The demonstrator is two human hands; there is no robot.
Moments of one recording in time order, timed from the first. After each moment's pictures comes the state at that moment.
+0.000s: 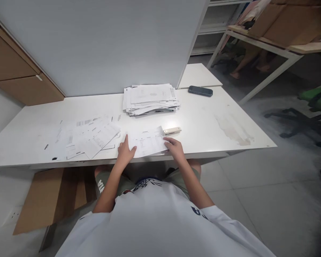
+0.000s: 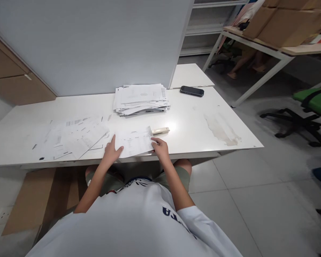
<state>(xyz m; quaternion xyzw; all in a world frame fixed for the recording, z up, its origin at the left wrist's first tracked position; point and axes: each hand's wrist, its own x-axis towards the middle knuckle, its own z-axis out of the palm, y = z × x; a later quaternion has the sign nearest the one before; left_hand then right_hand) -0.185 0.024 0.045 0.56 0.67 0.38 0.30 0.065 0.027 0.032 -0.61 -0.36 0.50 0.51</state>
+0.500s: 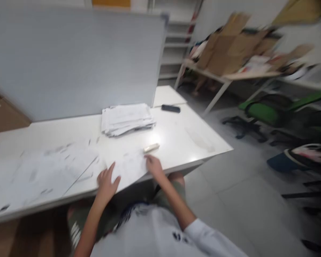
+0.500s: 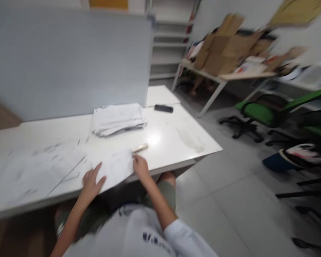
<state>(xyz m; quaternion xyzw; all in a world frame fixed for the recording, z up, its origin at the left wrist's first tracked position) -0.188 0.003 0.048 0.69 0.66 0.22 0.17 0.054 0.033 0.054 -0.67 -0.55 0.29 0.40</state>
